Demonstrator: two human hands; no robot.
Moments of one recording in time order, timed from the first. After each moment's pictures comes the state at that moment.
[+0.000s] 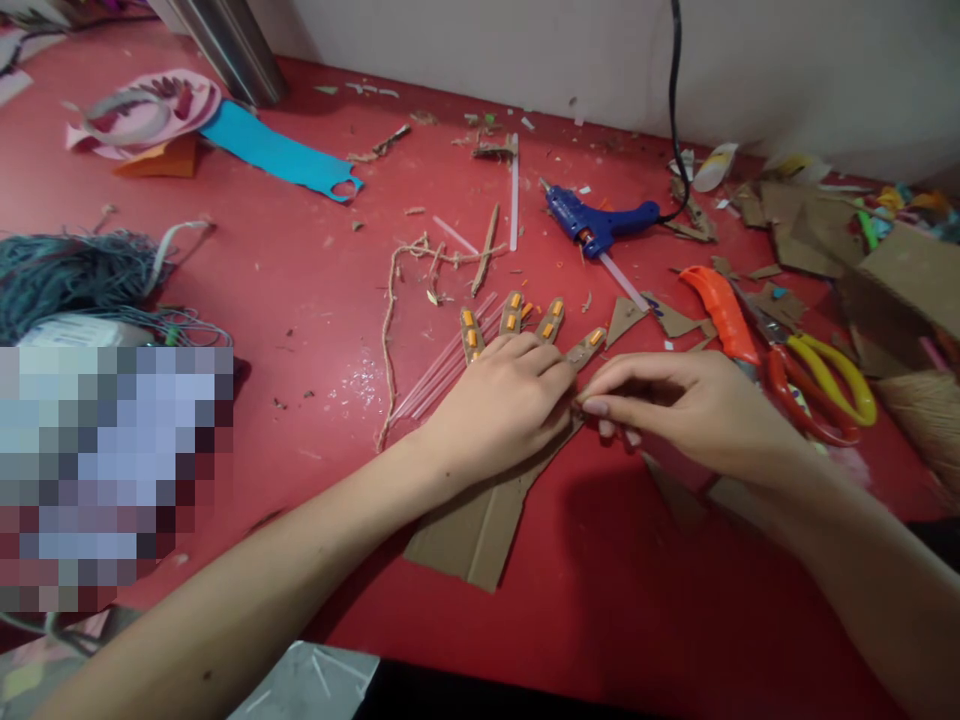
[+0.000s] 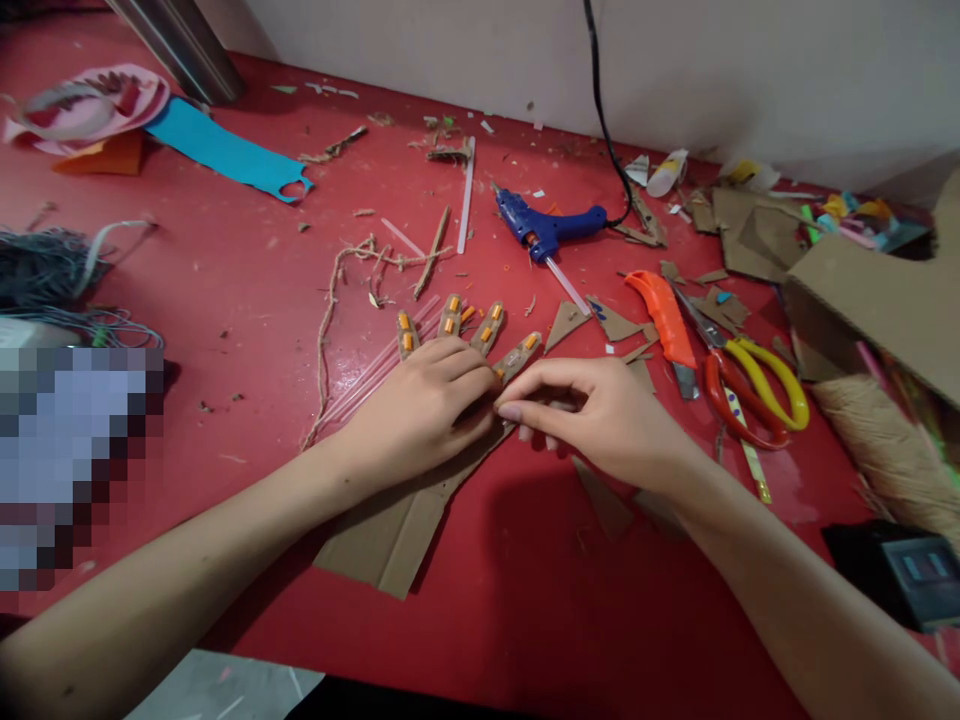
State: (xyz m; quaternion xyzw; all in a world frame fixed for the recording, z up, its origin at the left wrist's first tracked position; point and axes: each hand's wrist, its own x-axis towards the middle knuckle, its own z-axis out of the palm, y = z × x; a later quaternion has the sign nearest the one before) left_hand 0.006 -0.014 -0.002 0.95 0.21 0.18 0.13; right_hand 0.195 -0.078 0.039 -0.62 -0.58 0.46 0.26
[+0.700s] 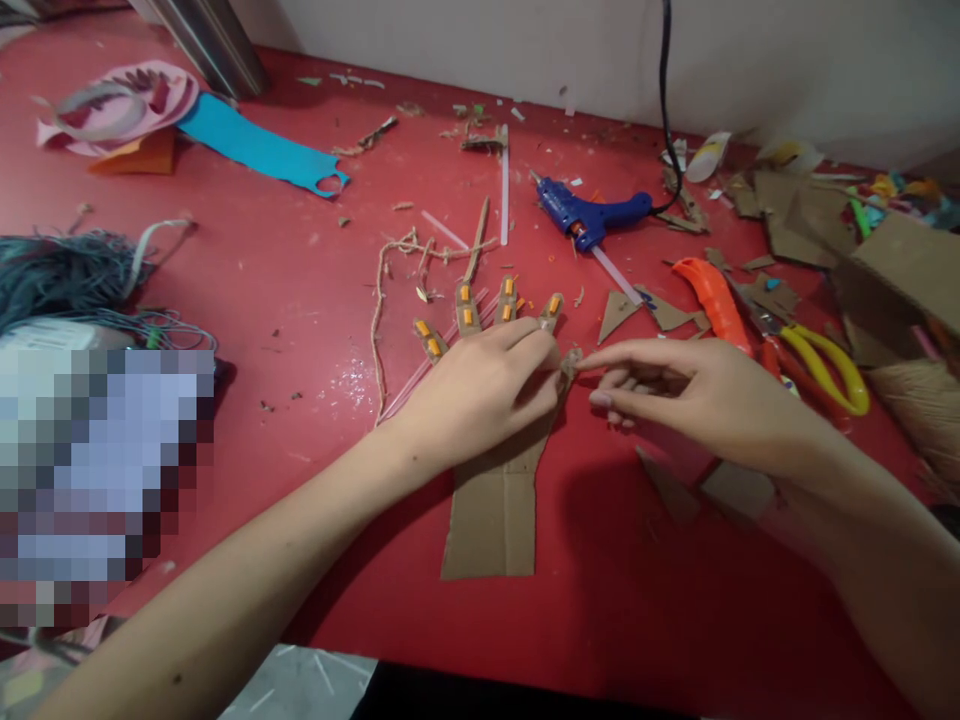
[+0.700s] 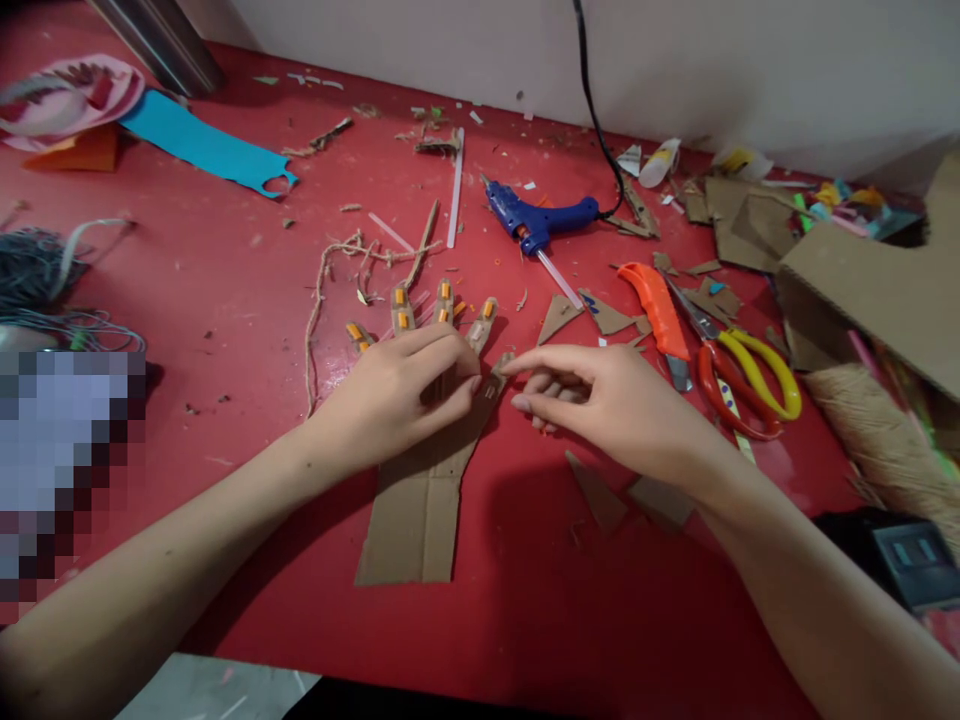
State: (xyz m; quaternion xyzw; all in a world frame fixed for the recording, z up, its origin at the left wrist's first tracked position) left_hand -0.001 -0.004 0.003 0.91 0.24 0.26 0.22; right_hand 0.211 -0.079 0.039 -0.64 -0.58 0.44 0.24
